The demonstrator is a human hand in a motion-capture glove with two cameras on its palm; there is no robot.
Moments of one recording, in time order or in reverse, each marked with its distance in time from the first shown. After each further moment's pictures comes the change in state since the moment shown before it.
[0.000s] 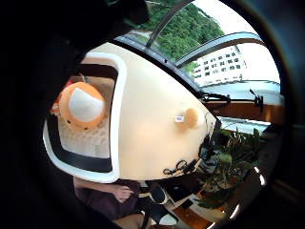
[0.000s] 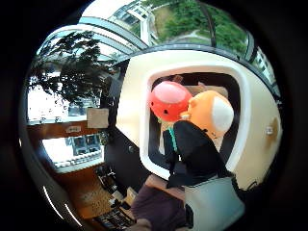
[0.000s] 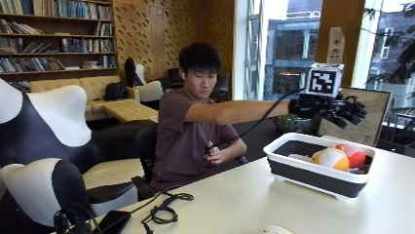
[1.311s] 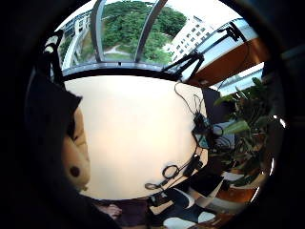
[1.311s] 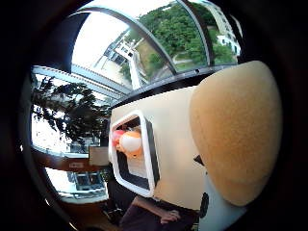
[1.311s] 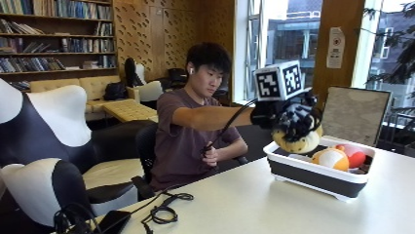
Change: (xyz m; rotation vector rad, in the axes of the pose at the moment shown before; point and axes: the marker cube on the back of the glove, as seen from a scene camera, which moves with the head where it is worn) arm 0.206 0.074 -0.003 0.259 -0.141 0.418
